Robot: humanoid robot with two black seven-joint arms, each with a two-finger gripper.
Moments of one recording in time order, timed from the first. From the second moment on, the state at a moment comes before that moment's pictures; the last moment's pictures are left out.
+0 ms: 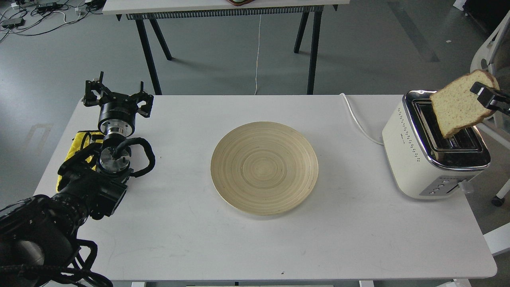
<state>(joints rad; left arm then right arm) -0.82 0.07 -0.58 -0.23 -0.67 -0.49 -0.43 0.97 -1.19 0.01 1.21 -1.12 -0.15 0.36</state>
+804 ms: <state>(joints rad) -0.82 0.07 -0.58 -0.23 -0.67 -0.49 -0.43 0.88 -1.11 0.02 1.21 -1.11 -0.16 0.35</state>
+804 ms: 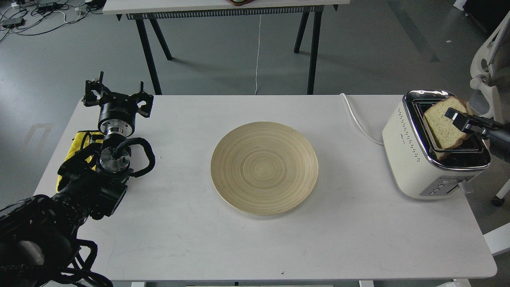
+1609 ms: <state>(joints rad) -0.82 0.07 -0.58 -0.23 -0.67 -0.49 -0.43 0.90 -0.86 0.45 1.30 -0.29 0.01 0.38</state>
